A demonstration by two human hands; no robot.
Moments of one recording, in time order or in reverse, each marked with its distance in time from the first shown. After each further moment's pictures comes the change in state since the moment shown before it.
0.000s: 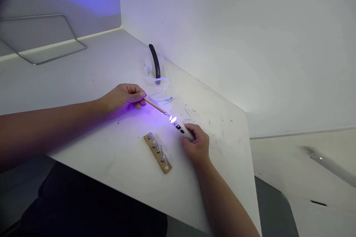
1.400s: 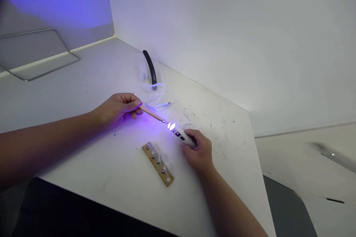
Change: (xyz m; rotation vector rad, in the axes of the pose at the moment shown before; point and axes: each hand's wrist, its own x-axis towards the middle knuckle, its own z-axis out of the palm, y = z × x) left_hand 0.000 -0.004 -0.004 0.003 -0.056 -0.003; right_hand 0.000 -0.002 -0.001 -0.063 0.007 -0.028
